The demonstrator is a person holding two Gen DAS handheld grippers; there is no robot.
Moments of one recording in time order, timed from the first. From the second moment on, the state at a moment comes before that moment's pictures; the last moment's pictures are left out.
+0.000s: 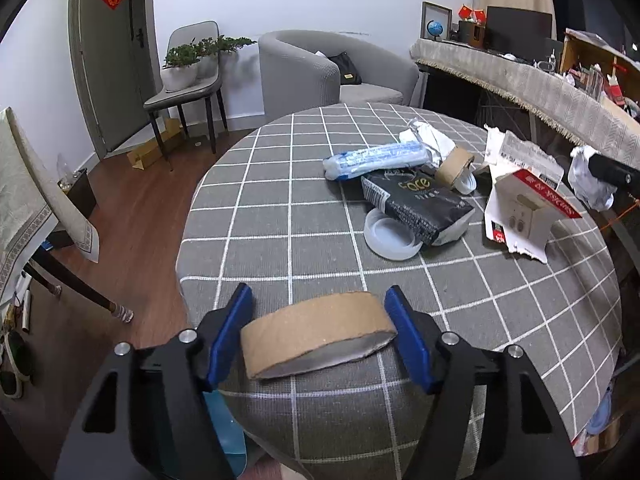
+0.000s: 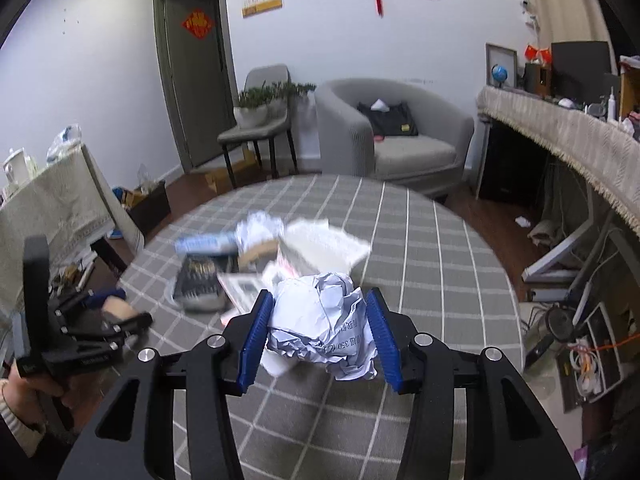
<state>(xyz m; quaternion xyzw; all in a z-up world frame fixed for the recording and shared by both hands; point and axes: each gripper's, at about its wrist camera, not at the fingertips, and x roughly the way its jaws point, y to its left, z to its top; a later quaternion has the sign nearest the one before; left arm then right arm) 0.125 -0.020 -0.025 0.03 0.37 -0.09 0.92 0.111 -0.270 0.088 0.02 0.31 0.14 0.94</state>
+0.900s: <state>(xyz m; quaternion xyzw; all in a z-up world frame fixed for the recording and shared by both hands) 0.119 0.110 -0.018 -0.01 0.35 -0.01 0.94 0.130 -0.092 0.088 -0.01 0.30 0.28 0.91</state>
